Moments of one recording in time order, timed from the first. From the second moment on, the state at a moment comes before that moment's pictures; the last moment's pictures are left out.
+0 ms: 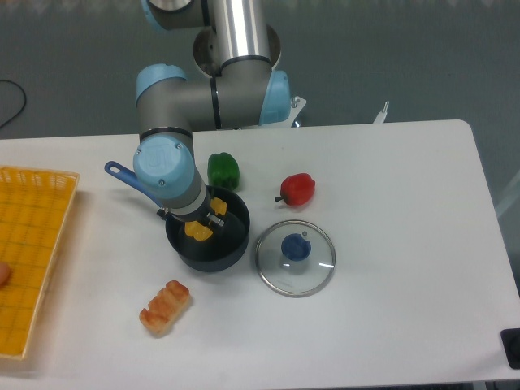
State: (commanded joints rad) arm 2.18 -1.94 -1.59 -1.39 1.65 0.71
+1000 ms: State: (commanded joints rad) arm 2.35 -1.93 -1.55 -1.26 1.73 0.98
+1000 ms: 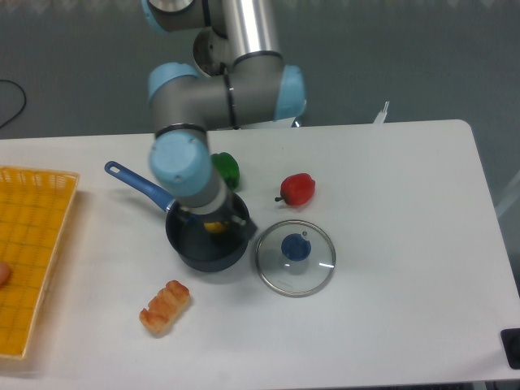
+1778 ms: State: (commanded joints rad) arm 2.62 -1.93 -1.54 -1.16 1.72 1.28
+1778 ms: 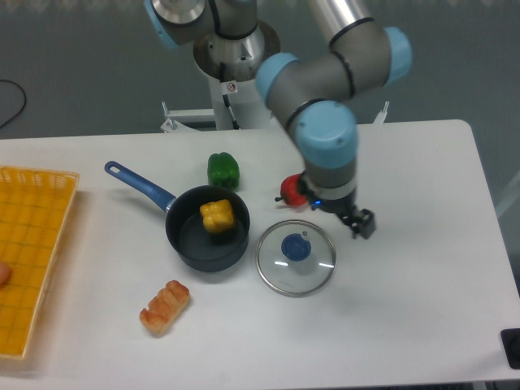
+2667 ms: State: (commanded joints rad) arm 2.74 -1.94 -1.54 -1.13 1.68 1.43
